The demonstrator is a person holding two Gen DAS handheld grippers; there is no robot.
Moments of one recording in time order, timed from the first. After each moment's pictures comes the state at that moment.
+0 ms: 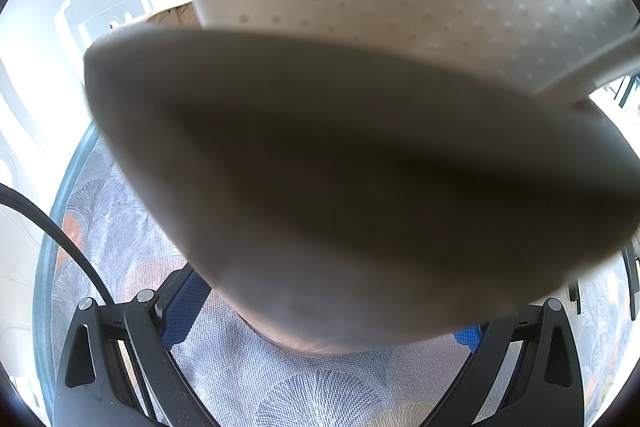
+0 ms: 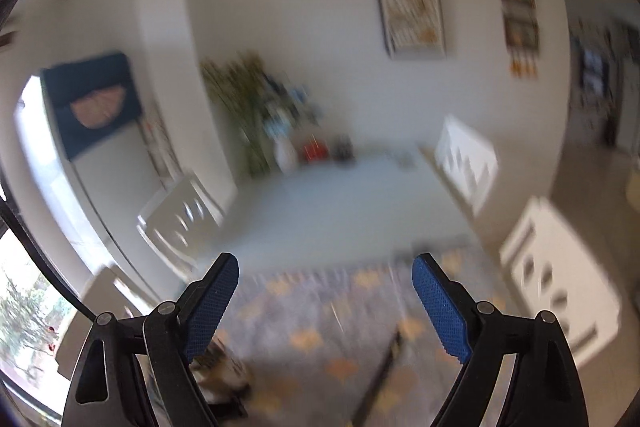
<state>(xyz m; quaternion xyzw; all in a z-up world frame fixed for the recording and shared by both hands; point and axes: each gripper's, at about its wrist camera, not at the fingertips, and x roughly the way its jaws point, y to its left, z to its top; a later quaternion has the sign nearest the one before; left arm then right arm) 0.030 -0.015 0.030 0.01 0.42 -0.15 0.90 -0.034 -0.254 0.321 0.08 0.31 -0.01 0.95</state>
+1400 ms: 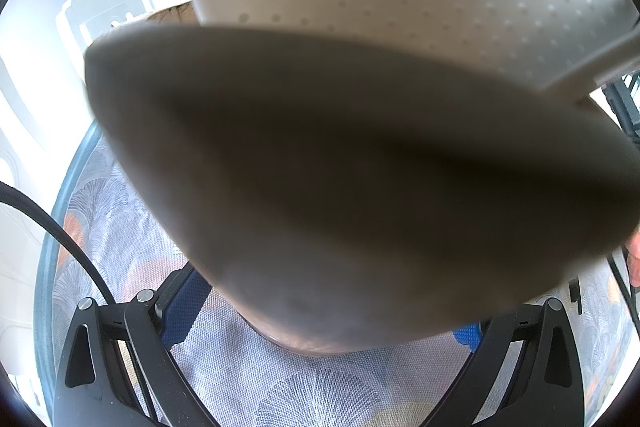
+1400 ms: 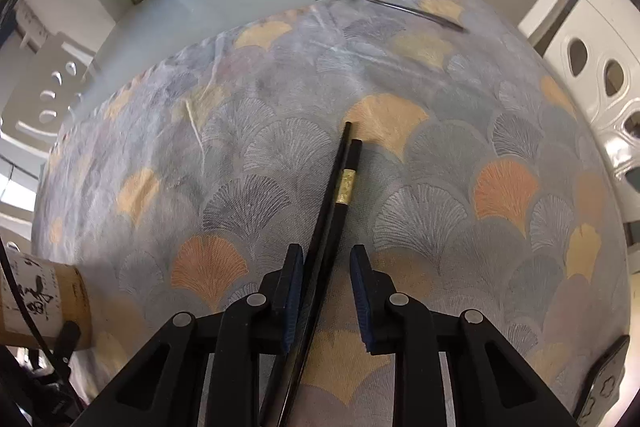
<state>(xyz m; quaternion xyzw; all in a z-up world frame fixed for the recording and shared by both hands) 0.030 -0.010 0.028 0.01 0.42 -0.15 0.90 0.062 -0.321 0.029 0.11 0.57 -0.08 0.81</state>
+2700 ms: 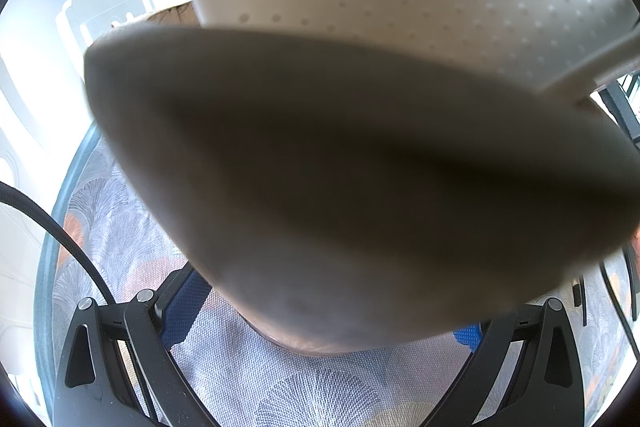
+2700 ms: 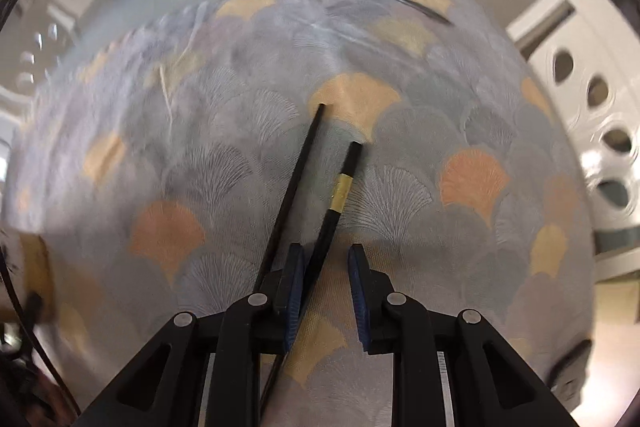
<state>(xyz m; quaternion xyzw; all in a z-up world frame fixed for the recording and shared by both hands) 0.030 -0.011 0.027 0.01 0.42 -0.15 0.90 0.063 -0.313 0.026 0.04 0.61 -0.12 0.78</state>
